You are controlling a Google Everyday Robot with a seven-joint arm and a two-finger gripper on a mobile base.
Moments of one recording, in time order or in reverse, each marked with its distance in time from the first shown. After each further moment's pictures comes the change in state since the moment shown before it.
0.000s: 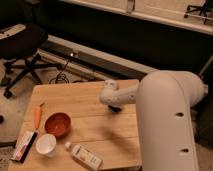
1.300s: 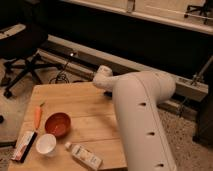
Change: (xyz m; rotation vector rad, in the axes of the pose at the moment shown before) arm 0.085 -0.078 0.026 0.014 0.077 0.059
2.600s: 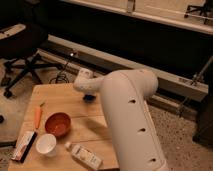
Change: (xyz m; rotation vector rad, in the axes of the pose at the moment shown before) arm -0.102 -0.118 -0.042 0.180 -0.105 -0.254
